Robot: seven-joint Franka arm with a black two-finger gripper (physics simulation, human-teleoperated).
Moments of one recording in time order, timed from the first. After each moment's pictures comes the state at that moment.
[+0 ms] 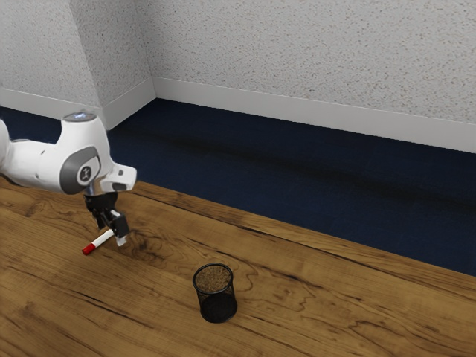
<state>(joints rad) 0.21 0.14 0.03 -2.23 0.08 2.34 0.45</state>
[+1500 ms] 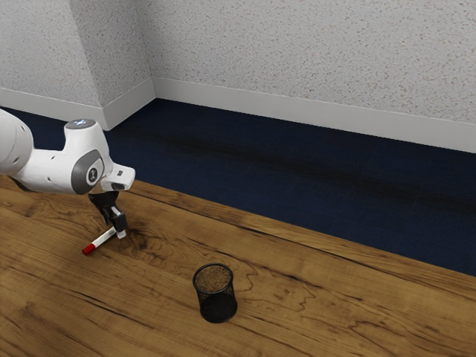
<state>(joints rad) 0.30 0.41 0.03 -2.01 0.04 2.45 0.65</state>
